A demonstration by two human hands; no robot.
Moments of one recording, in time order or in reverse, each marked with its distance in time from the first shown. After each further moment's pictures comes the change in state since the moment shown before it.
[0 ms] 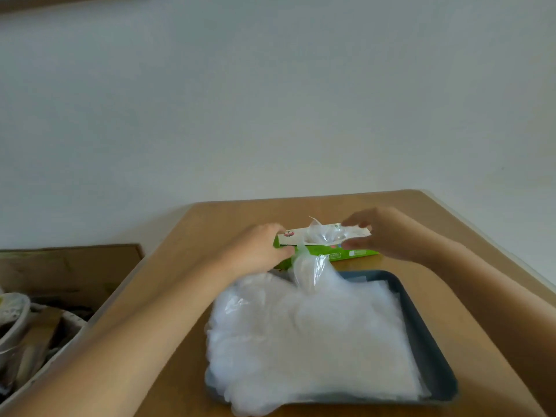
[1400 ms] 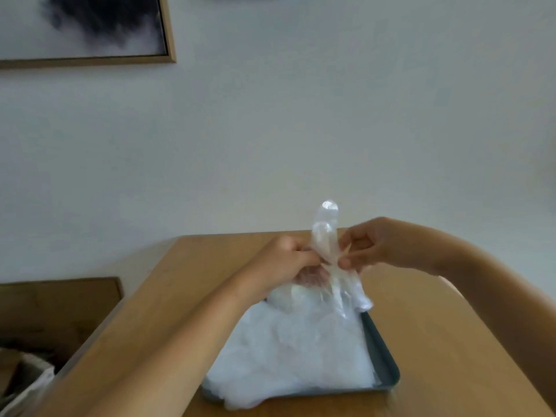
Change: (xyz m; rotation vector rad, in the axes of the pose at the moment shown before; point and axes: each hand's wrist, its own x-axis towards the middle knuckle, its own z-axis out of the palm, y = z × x) left_hand -0.068 0.083 -0.039 -0.960 -0.124 0.167; right_hand -0.092 -0.060 -0.090 0.402 -0.198 -0.028
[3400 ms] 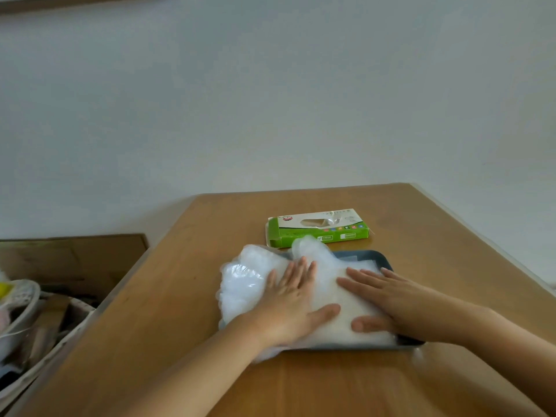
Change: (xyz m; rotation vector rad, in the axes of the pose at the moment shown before) left_hand -0.021 -0.136 0.023 1.080 -0.202 -0.159; right_hand 0.001 0.106 0.101 -0.796 -0.286 -0.051
